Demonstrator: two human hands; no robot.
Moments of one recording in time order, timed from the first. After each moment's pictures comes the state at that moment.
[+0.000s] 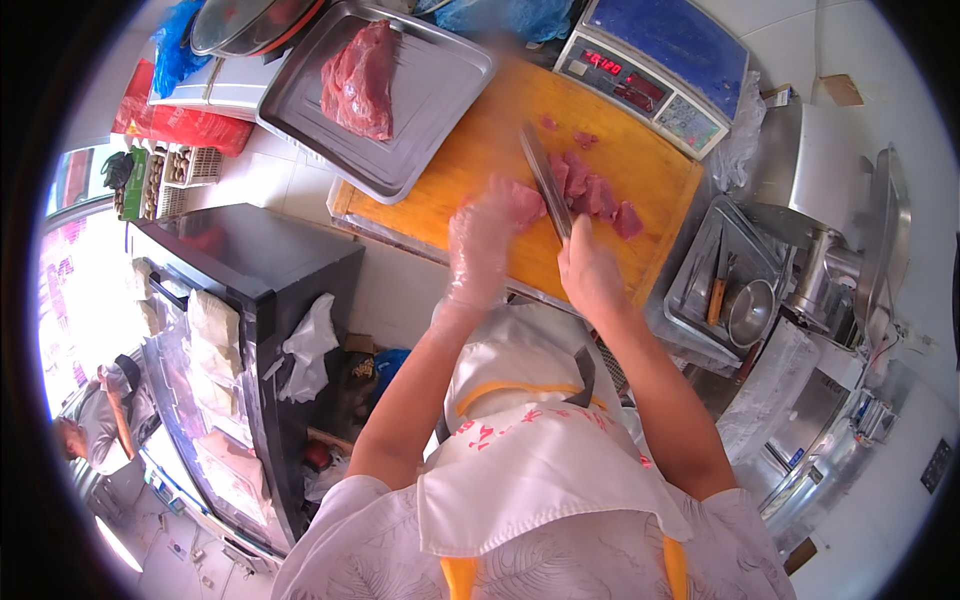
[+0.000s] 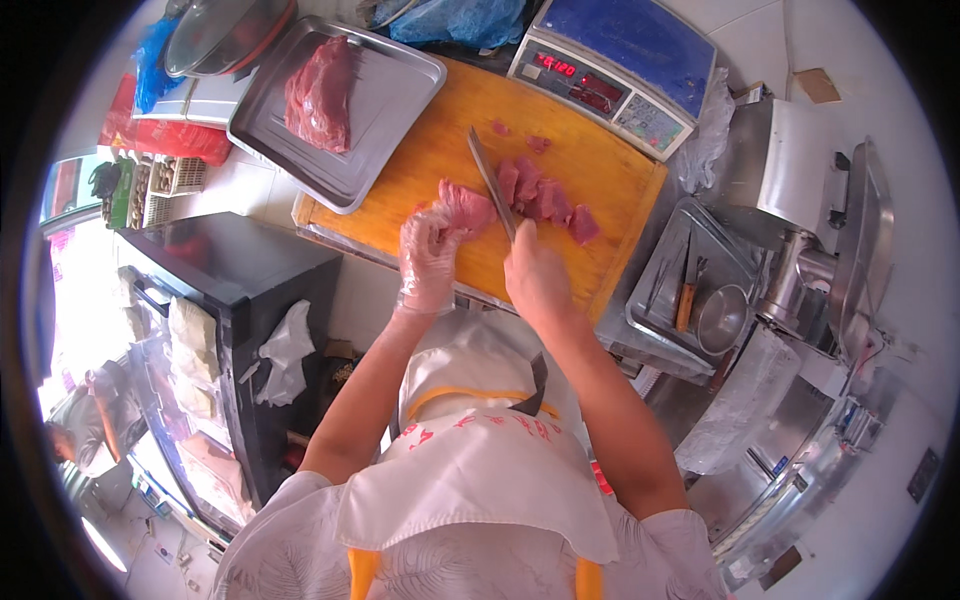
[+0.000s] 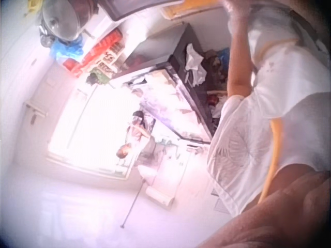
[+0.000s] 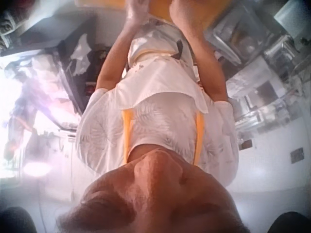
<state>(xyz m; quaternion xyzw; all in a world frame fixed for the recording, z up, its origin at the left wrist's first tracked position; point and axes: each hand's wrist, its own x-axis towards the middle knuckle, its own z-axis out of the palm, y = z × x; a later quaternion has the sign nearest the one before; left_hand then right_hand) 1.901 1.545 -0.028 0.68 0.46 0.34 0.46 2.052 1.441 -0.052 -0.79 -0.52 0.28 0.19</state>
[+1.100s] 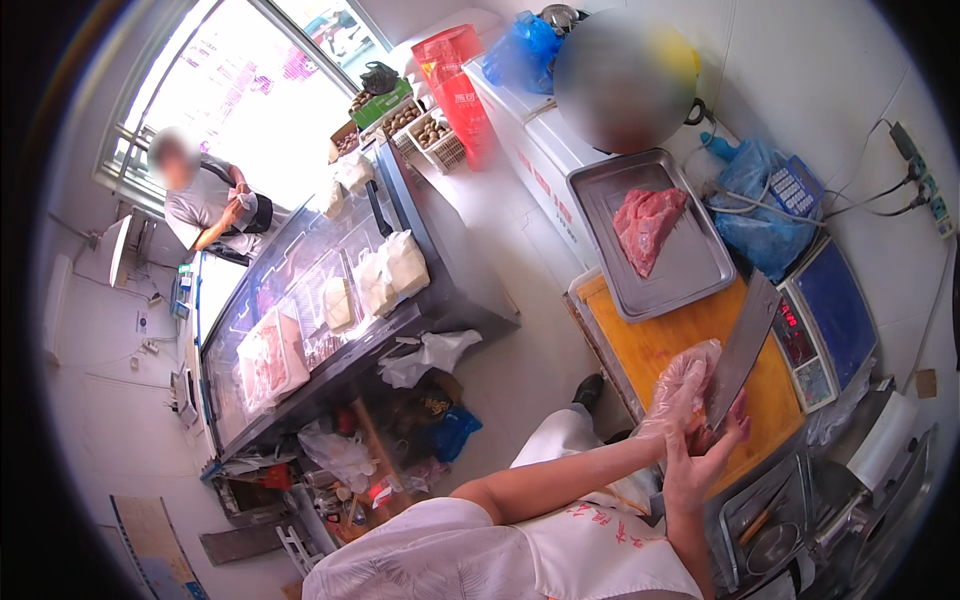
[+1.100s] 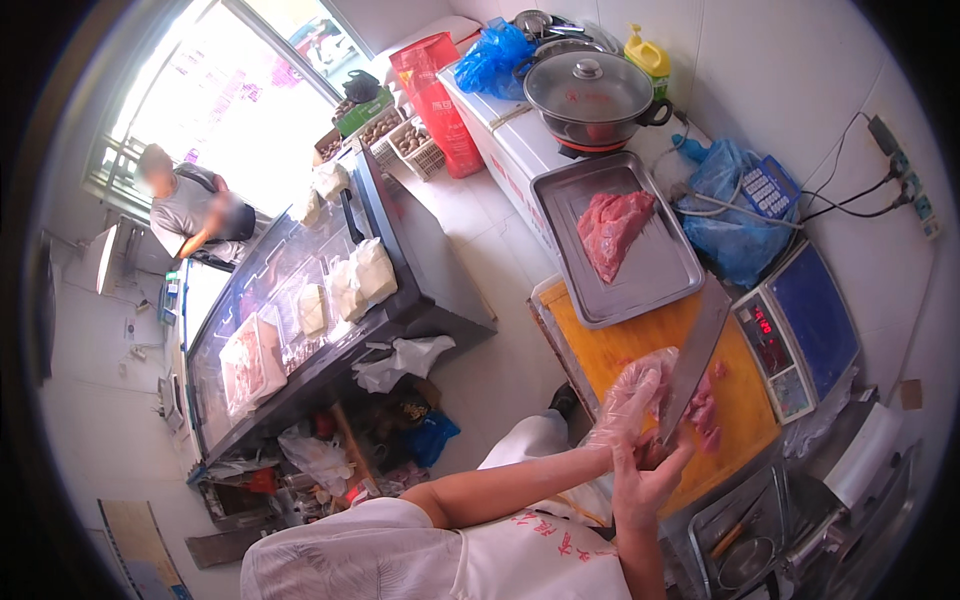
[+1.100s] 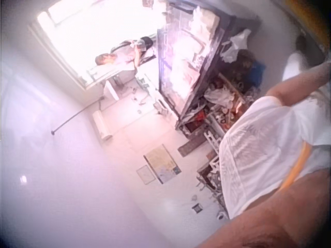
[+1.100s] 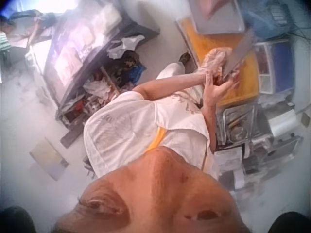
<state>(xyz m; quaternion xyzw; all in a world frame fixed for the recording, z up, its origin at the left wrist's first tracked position) 1.907 1.515 0.035 0.20 0.40 0.53 0.72 1.974 1.432 0.086 -0.63 -0.53 0.25 0.50</state>
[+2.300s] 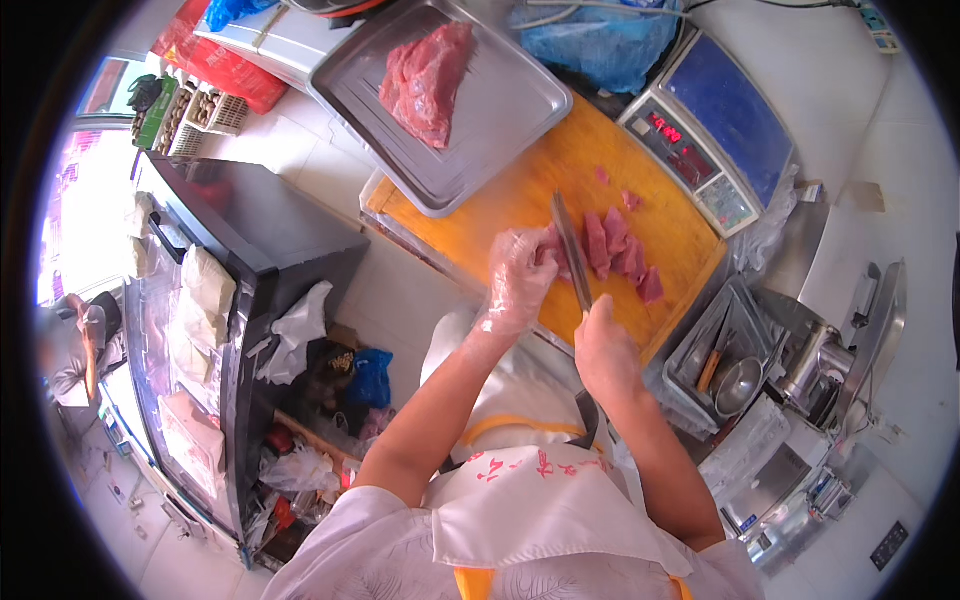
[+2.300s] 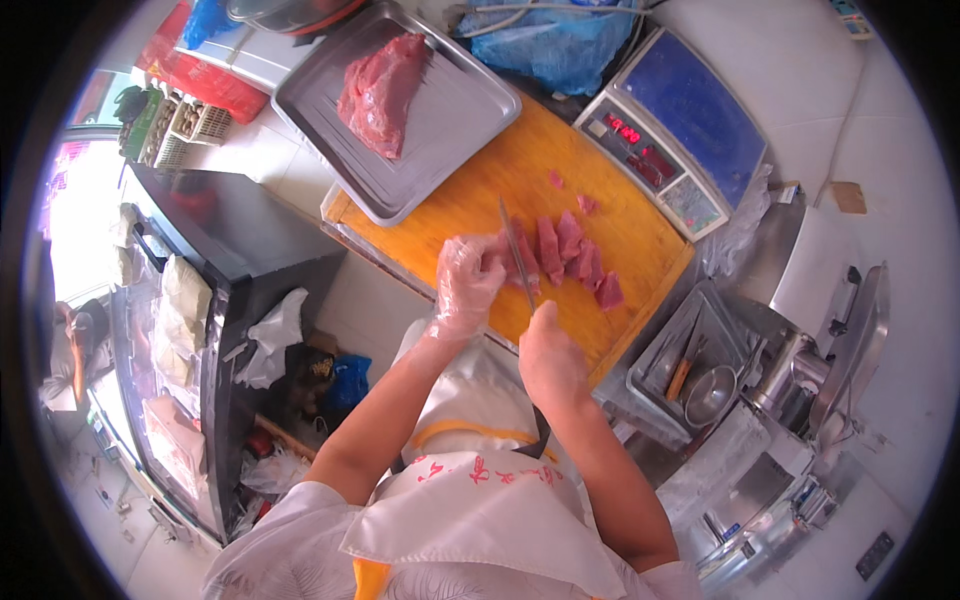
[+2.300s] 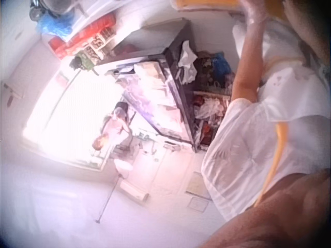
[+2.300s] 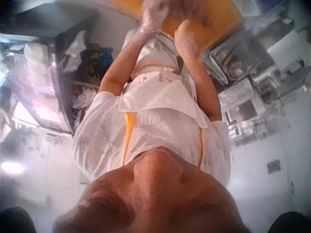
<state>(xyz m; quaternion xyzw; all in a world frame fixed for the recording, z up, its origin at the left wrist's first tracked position) 1.907 1.555 -0.080 0.62 0.51 0.42 0.43 2.027 1.444 0.005 -0.78 -0.53 0.33 -0.01</state>
